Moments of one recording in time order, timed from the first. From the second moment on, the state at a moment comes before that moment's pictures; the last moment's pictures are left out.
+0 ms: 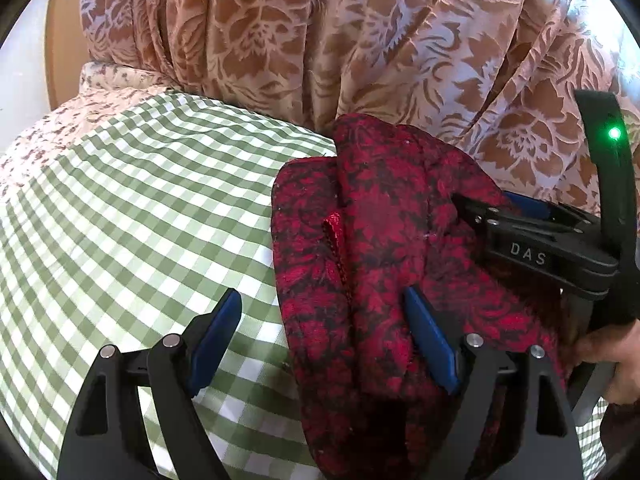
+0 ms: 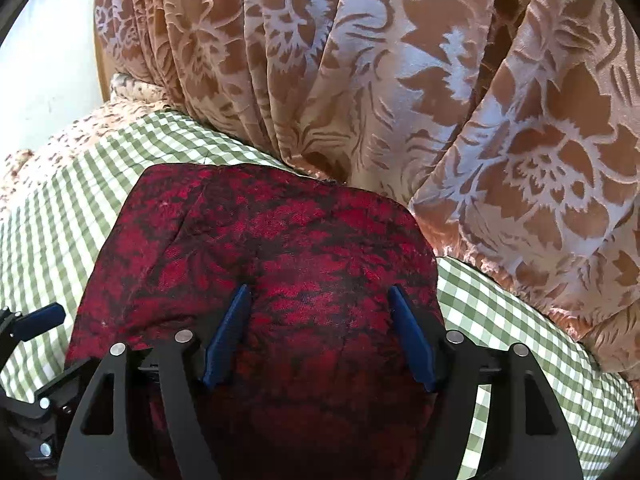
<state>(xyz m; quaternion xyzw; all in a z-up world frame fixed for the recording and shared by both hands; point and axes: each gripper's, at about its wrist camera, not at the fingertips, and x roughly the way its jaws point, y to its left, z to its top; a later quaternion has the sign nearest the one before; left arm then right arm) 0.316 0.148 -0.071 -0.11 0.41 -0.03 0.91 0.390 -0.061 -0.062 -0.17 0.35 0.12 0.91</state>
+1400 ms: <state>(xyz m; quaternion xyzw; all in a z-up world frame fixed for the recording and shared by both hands) 0.142 0.093 -0.012 -0.04 0.33 0.04 0.94 0.149 -0.154 -0.049 -0.04 0.26 0.06 0.96</state>
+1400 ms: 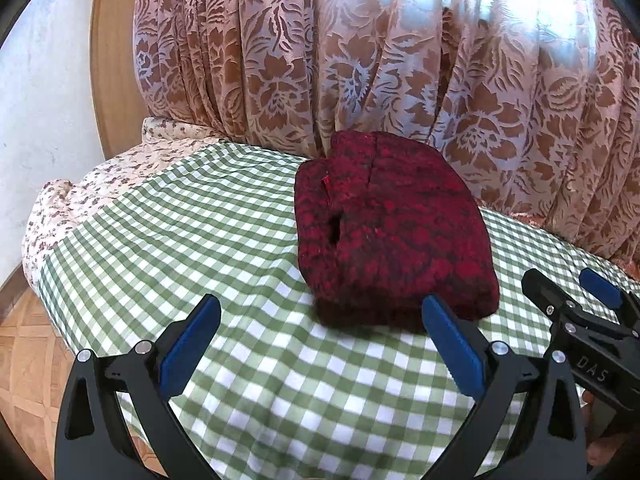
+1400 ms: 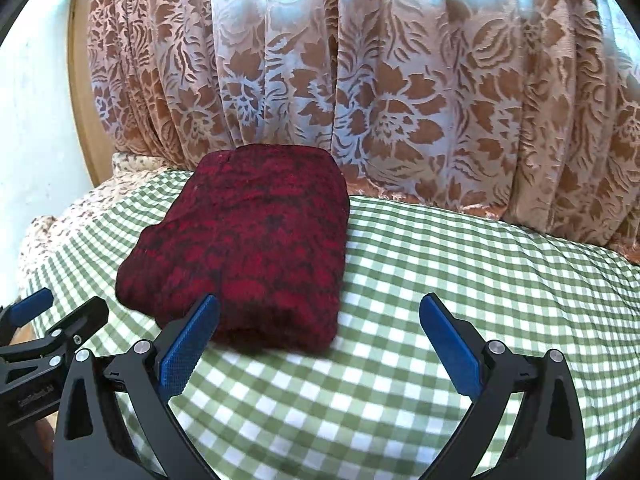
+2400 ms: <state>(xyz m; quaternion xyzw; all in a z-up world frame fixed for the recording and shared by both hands) 0.109 0.096 -0.004 -0.03 0.32 0.06 0.95 0.112 -0.153 -0.056 -0.04 0.25 0.07 0.97</state>
